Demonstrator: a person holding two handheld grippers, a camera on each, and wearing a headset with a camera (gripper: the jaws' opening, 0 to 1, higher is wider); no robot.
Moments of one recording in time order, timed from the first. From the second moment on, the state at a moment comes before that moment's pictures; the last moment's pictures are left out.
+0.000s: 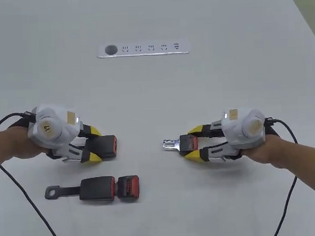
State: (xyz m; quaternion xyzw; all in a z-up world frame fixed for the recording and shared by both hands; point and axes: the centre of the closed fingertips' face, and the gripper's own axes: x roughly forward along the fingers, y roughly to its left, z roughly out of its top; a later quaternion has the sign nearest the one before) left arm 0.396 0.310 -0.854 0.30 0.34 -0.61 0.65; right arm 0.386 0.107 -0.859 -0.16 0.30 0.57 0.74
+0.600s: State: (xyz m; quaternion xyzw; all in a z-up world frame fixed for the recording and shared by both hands) left arm 0.397 0.307 -0.853 0.30 0.37 -0.60 0.65; right arm 0.385 0.098 -0.859 -0.18 0.31 0.57 0.74
